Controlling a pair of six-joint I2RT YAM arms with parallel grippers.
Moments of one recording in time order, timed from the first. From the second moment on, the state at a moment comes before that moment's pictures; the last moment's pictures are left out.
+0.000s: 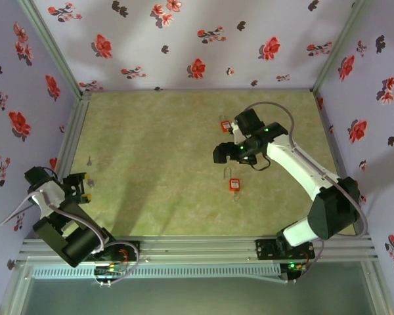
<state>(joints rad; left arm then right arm) 0.77 1.23 0.66 -0.71 0.53 -0.92 0.49 1.48 1.26 -0.96 -0.33 0.40</state>
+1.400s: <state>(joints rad) 0.70 1.56 0.76 -0.62 0.48 -0.96 0.48 1.50 1.25 -0.93 -0.33 0.39</state>
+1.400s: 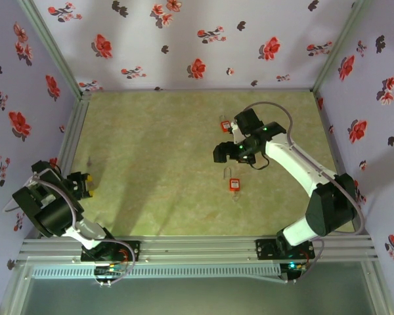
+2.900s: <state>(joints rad) 0.69 1.53 0.79 -0.71 0.50 -0.76 0.48 1.58 1.31 -0.93 -0.37 0.39</state>
